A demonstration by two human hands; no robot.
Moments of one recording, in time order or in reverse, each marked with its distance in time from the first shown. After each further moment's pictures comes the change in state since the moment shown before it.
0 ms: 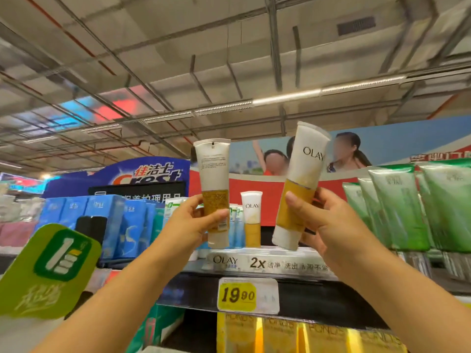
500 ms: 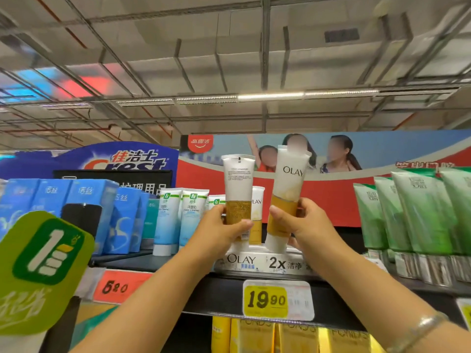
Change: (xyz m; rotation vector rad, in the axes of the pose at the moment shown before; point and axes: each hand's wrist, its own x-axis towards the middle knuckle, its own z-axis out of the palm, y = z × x) left_hand 0.032 -0.048 0.002 0.097 -0.094 -0.005; right_hand 0.038 0.053 0.037 -0.287 0.163 0.027
